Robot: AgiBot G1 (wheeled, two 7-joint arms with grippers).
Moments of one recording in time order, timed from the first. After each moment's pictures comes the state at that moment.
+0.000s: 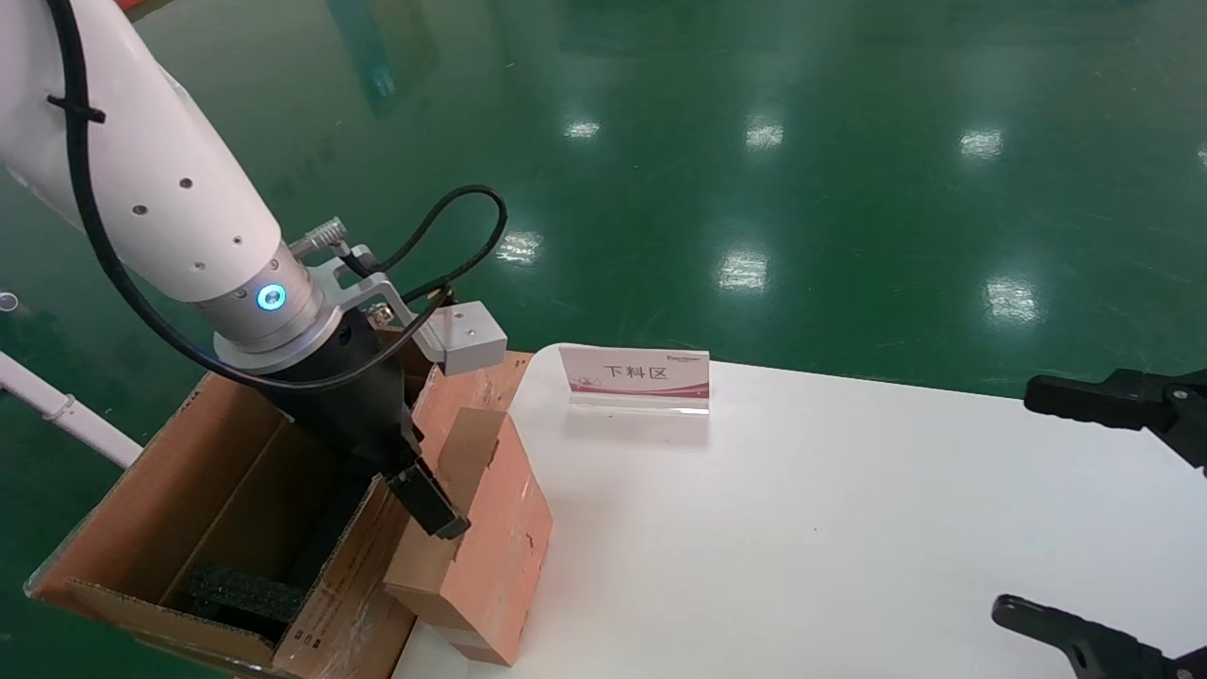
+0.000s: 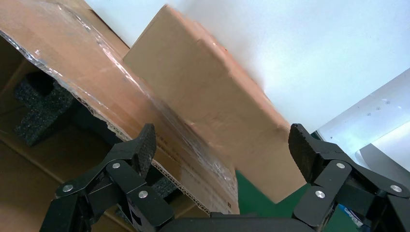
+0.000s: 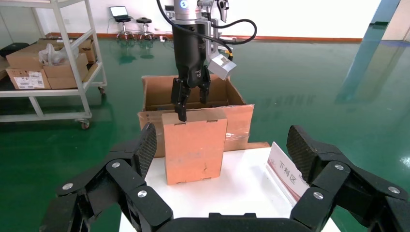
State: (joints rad) left arm -2.40 0.83 2.03 -1.36 1.27 1.38 -1.38; right arm 1.08 -0.61 -0.29 1.28 -0.72 -1.49 0.18
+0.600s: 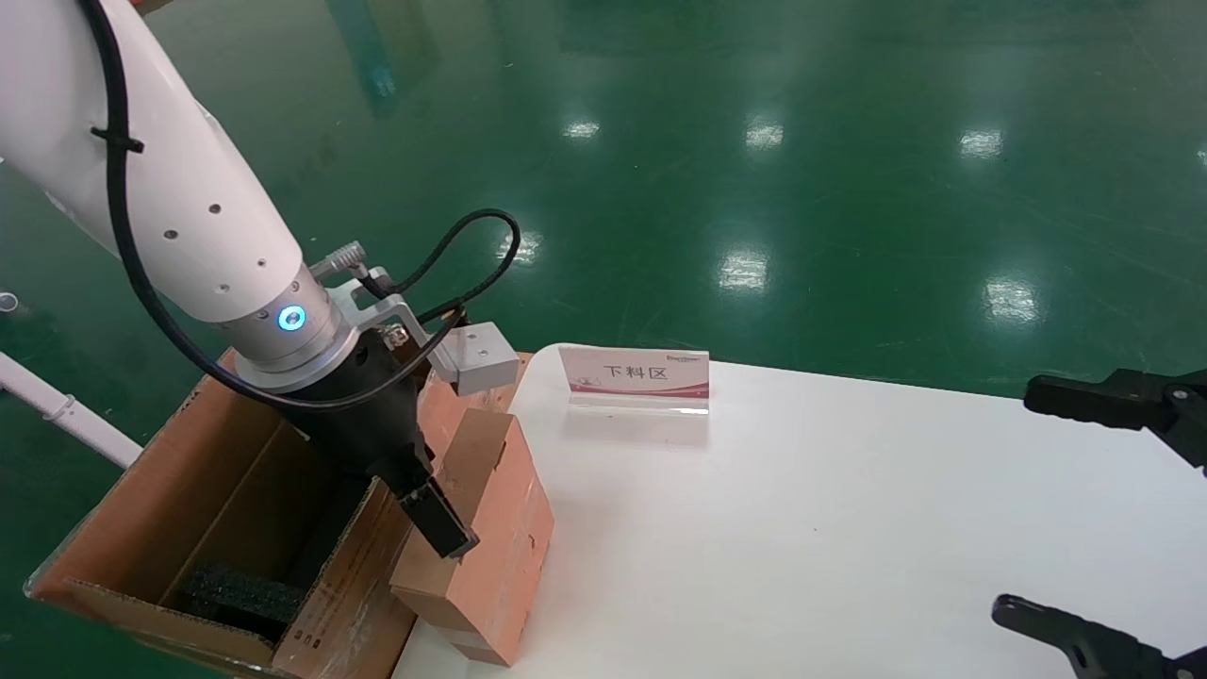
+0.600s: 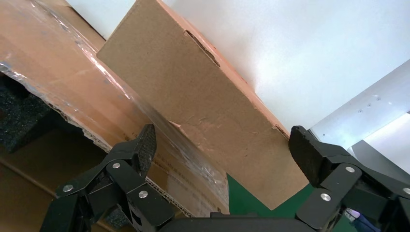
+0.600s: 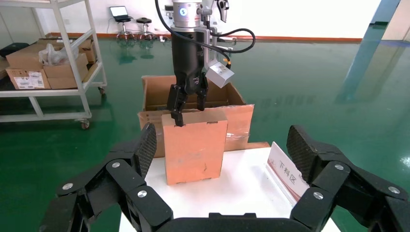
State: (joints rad) left arm -2.38 0.83 2.03 -1.36 1.26 1.37 -1.38; right arm 1.08 -0.61 -0.29 1.28 -0.72 -1.49 0.18
